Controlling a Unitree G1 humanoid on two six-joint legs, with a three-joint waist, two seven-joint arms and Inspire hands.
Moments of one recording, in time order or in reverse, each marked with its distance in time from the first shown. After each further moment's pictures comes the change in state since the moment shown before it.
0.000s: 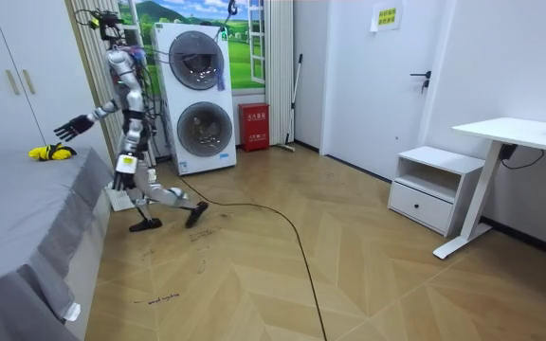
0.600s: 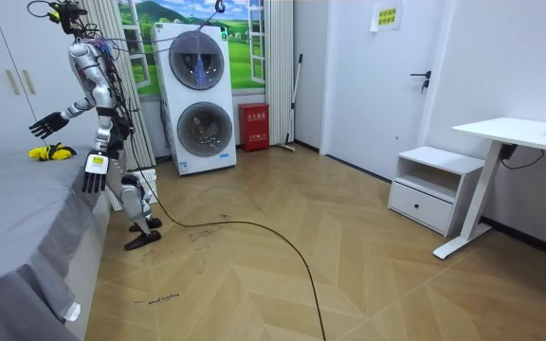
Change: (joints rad) left arm -0.063 -0.015 0.017 0.061 -0.048 -0.006 -0.001; right arm -0.122 -0.042 0.001 0.041 0.031 -0.017 -0.099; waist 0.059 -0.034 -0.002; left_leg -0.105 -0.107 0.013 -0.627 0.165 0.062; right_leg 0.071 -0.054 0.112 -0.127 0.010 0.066
